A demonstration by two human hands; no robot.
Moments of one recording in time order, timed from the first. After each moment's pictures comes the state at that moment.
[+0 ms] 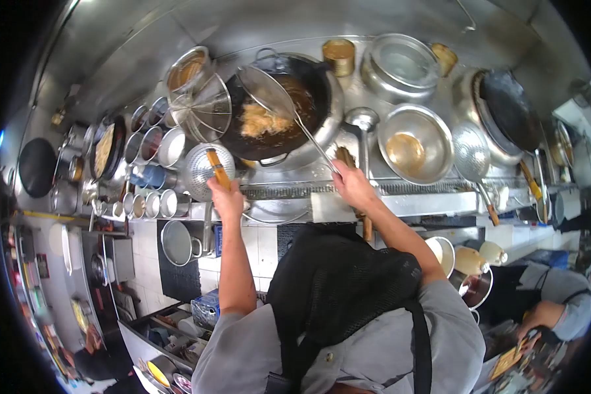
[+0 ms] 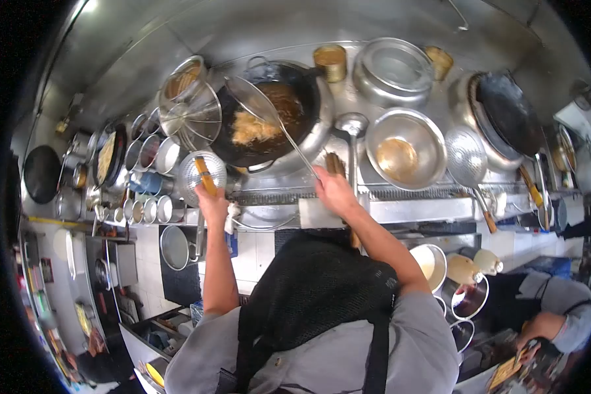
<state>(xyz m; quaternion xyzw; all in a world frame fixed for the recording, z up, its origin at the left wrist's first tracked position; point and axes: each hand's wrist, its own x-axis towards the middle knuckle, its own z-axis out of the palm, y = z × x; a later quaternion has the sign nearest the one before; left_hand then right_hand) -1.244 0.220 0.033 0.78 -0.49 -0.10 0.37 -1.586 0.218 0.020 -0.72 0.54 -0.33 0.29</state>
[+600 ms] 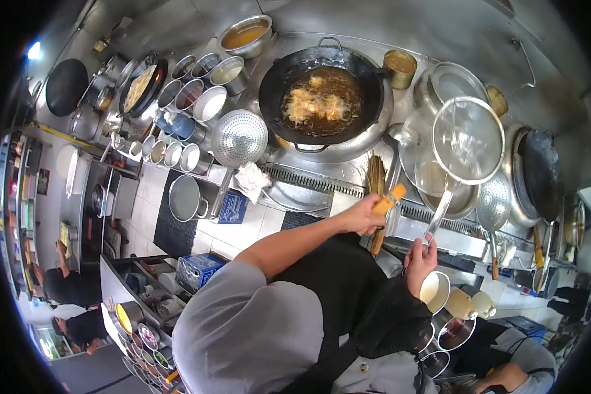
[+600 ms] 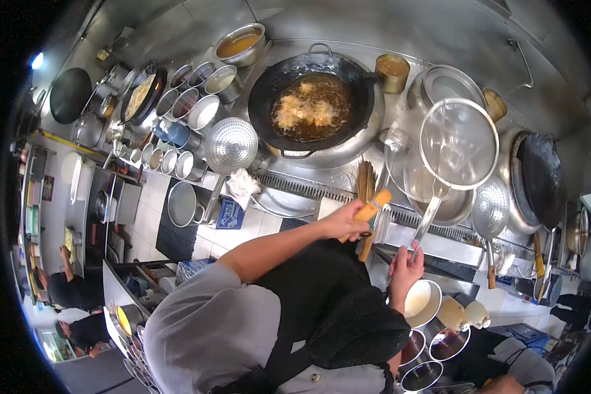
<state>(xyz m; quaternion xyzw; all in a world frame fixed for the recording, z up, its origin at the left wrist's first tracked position) -1.468 0.251 -0.005 0.36 -0.48 -0.76 0.25 -1.678 0.368 0.013 -0.31 0.63 -0.58 0.42</state>
